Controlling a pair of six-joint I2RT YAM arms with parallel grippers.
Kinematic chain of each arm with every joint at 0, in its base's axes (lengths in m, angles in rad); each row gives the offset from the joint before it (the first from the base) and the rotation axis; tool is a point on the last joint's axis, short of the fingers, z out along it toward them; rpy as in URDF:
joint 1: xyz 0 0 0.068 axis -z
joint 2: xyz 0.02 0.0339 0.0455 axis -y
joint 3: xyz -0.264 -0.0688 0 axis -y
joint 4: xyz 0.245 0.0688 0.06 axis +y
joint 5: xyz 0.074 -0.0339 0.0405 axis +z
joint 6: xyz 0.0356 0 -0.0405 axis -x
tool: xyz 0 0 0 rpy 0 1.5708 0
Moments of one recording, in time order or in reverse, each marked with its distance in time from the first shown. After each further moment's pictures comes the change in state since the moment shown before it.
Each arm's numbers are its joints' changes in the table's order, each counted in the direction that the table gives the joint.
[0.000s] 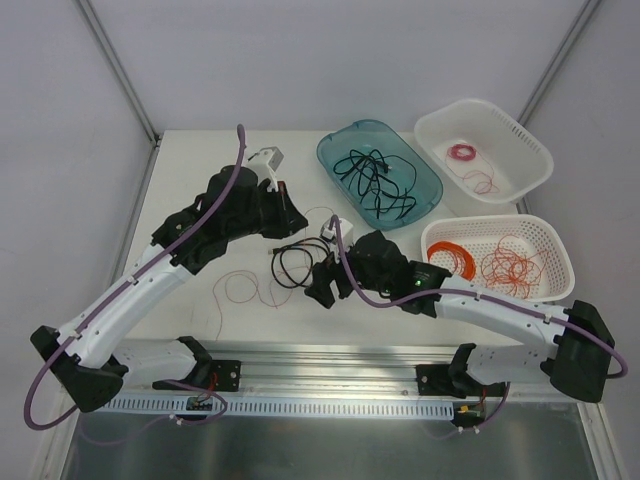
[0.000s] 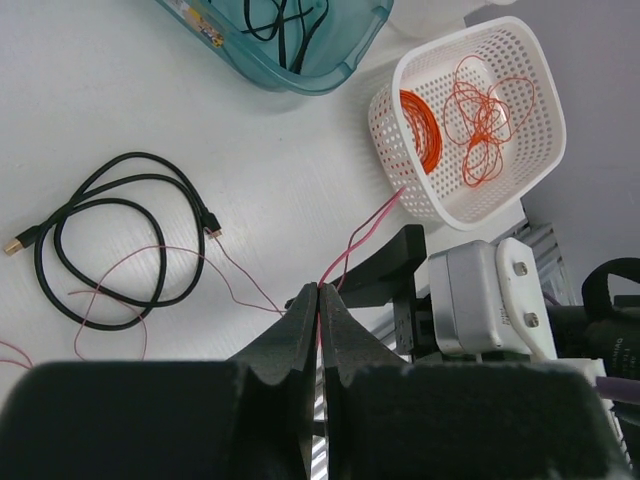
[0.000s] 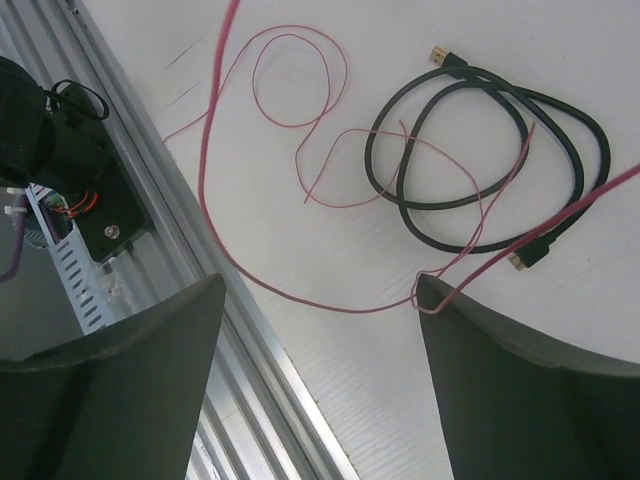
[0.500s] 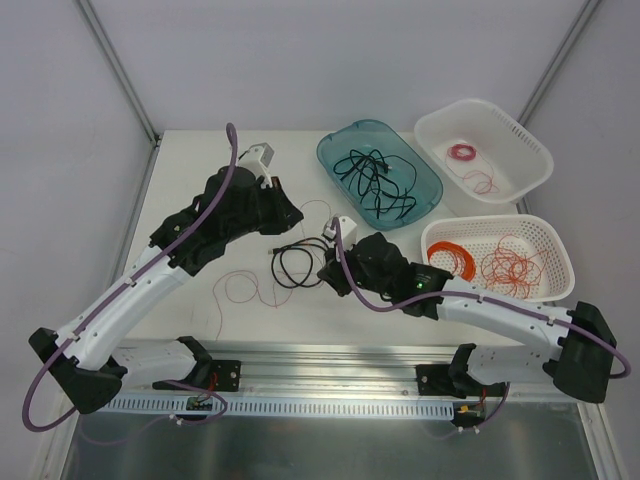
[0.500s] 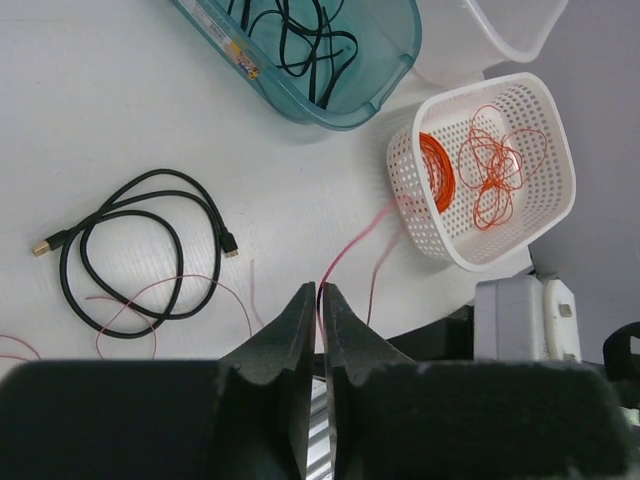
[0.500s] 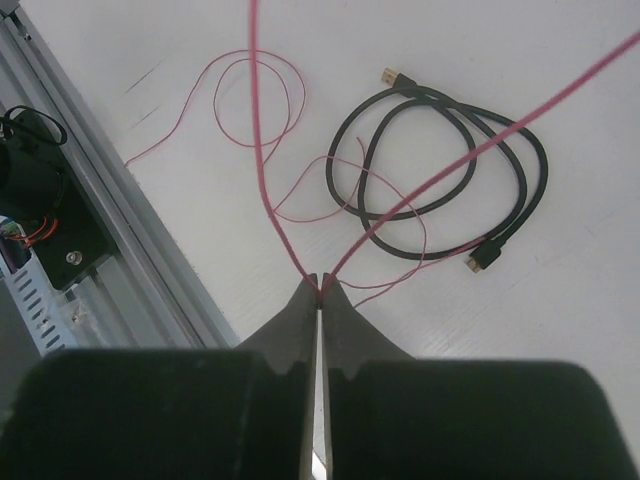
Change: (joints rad) left arm 0.000 0.014 -0.002 -0.019 0.097 0.051; right arm -0.027 0.005 0.000 -0.012 -0.141 0.021
